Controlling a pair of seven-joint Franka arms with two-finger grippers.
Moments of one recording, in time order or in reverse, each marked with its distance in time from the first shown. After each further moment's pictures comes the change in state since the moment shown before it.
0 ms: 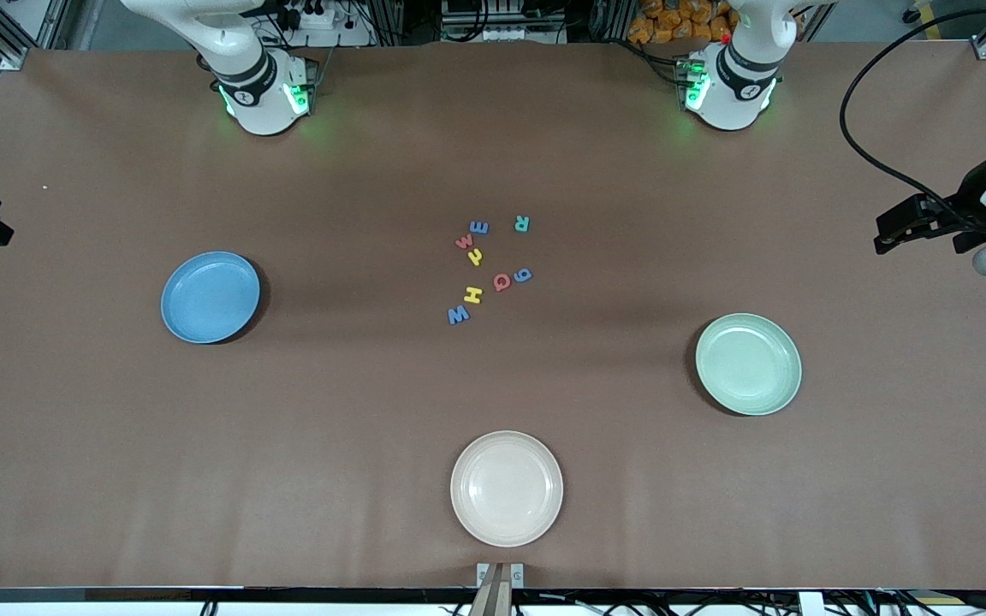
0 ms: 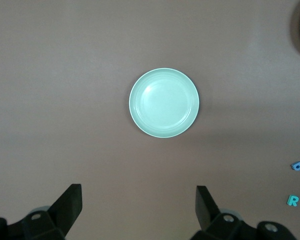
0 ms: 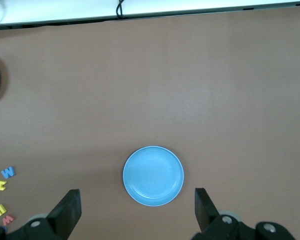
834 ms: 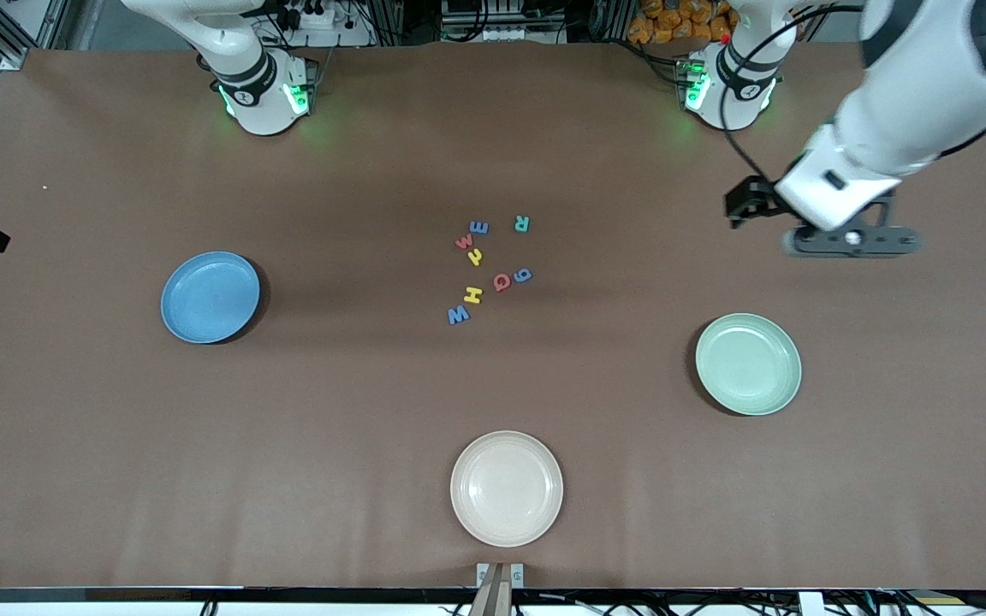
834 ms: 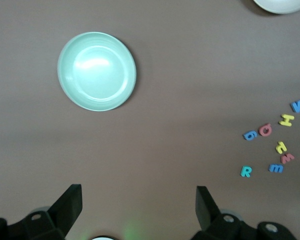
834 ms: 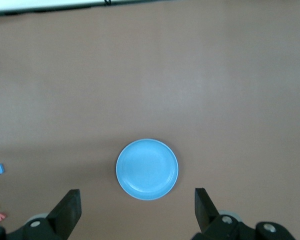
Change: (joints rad) left arm -0.001 0.014 -0.320 -0.100 -0.030 0.014 -0.254; right arm -0.012 0.033 0.001 -0.014 -0.009 -0.028 0.000
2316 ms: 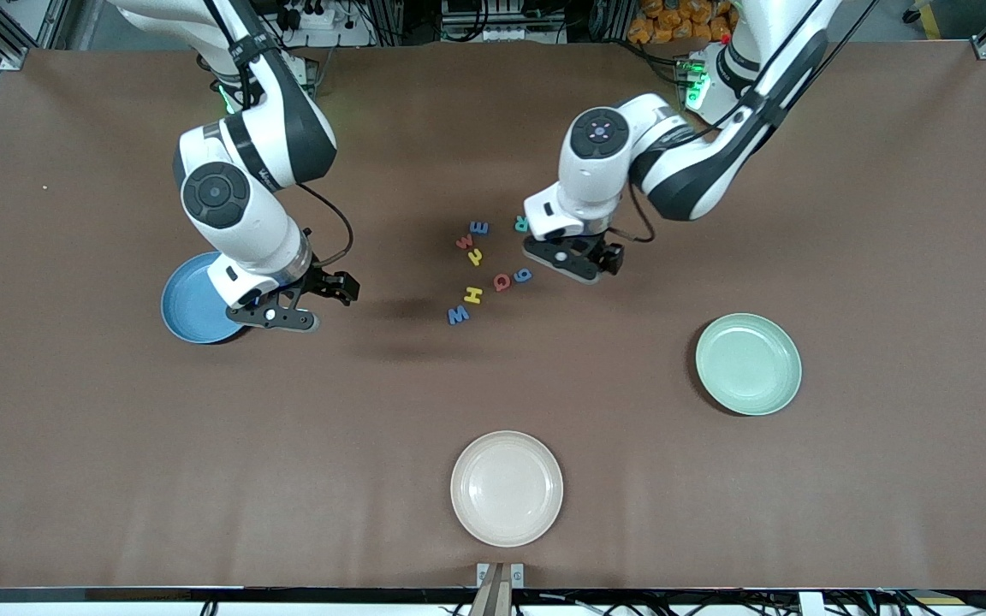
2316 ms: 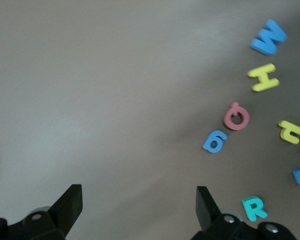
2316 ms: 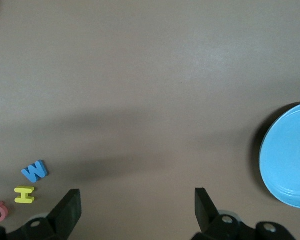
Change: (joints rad) left arm -0.158 0.339 -0.248 -0.397 0.477 0.725 -0.117; right arm 0.497 0.176 0.023 -0.462 0.033 0.542 0.552
